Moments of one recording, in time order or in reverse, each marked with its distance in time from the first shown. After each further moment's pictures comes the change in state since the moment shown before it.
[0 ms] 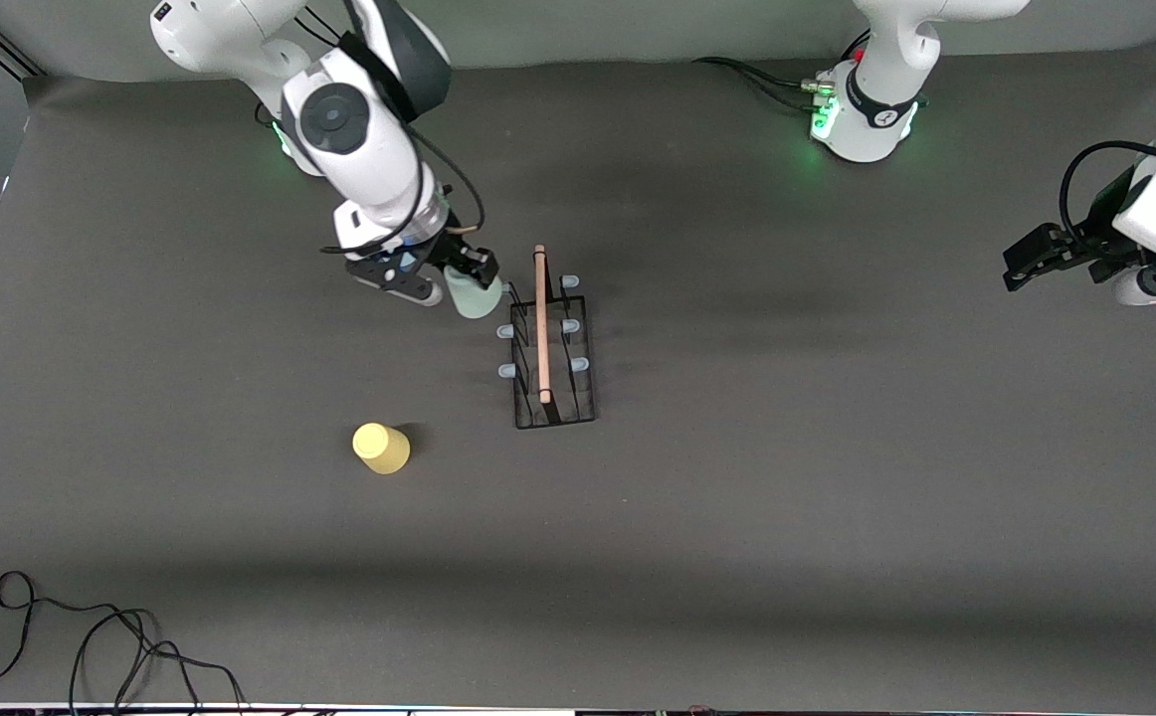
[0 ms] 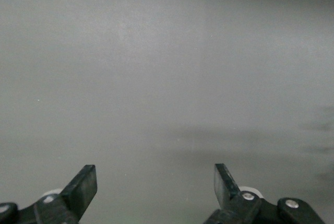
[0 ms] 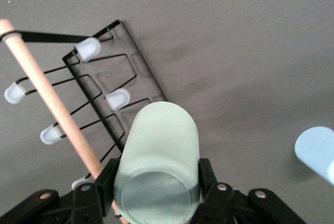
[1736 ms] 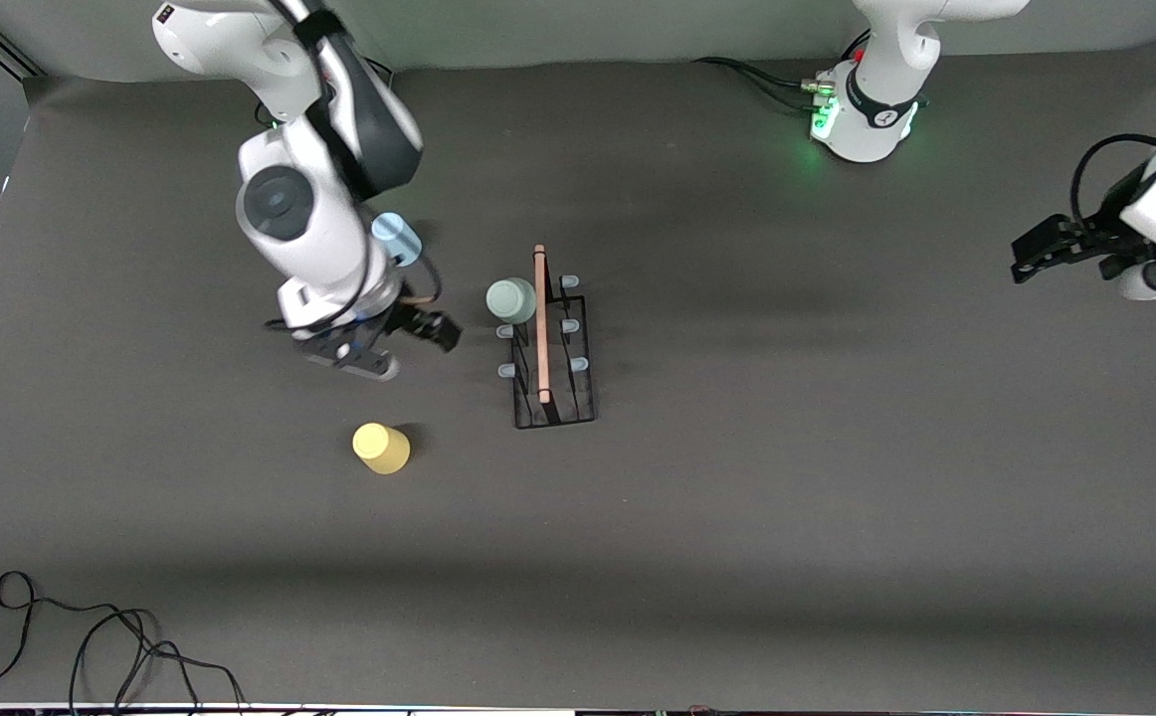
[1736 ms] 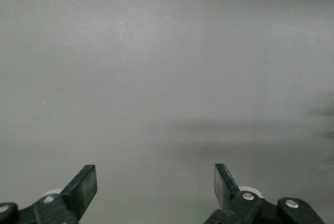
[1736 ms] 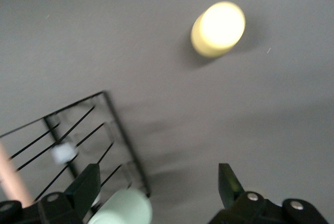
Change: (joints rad) left arm 0.019 0.011 0.015 0.039 -0.002 -0.054 0.096; right arm 0.048 0.166 -0.301 0.180 -0.002 -0.064 -0.388
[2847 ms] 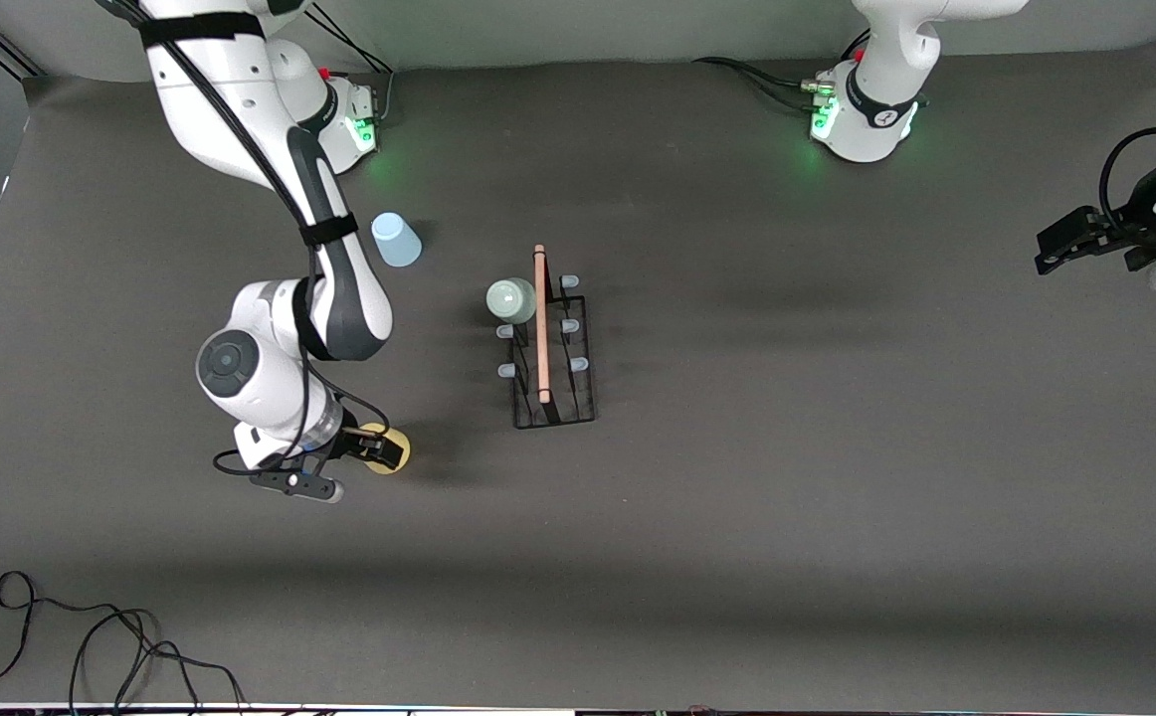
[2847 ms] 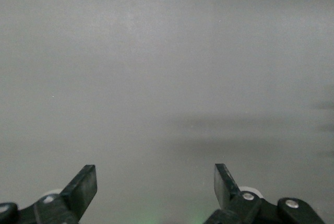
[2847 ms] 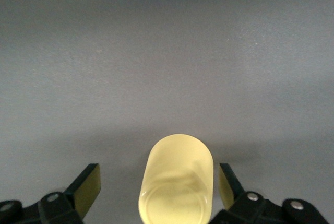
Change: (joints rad) left arm 0.017 0.000 0.000 0.017 0.010 -0.041 0.020; right arm -0.146 0.418 -0.058 0.164 0.281 0.267 -0.432
